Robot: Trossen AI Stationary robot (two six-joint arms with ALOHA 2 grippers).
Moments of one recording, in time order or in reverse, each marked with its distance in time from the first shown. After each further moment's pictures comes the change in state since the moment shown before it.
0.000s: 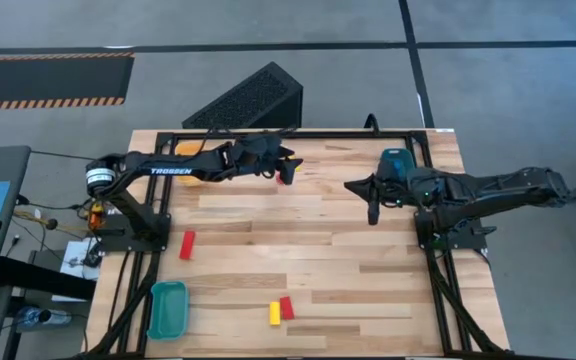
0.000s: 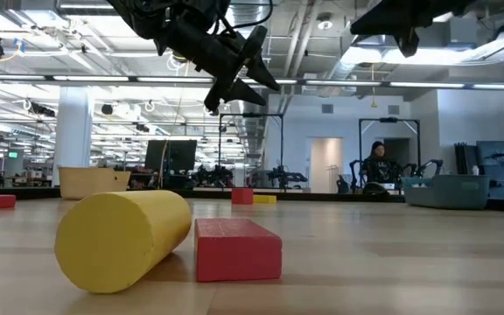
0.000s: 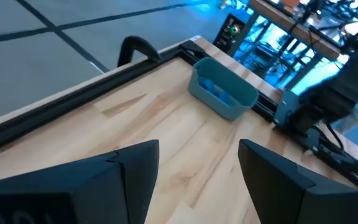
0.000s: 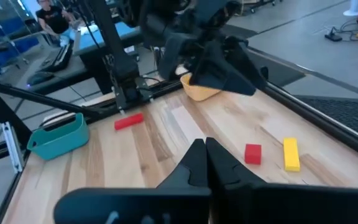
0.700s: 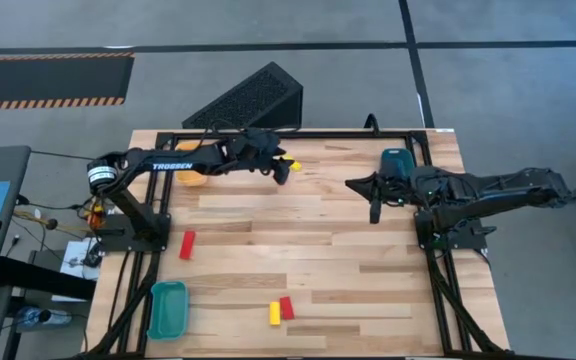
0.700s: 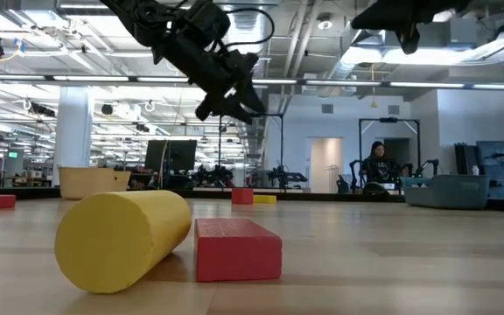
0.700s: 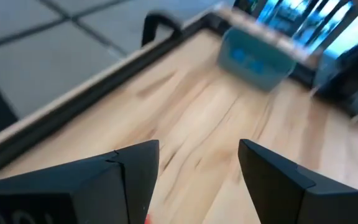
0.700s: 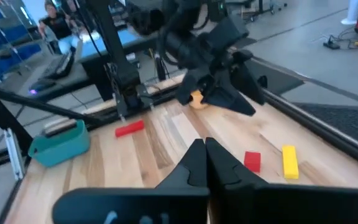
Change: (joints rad) left arm 0.073 0.014 0.001 -0.110 0.046 0.145; right arm 0.001 -0.031 0.000 0.009 0.013 -0.011
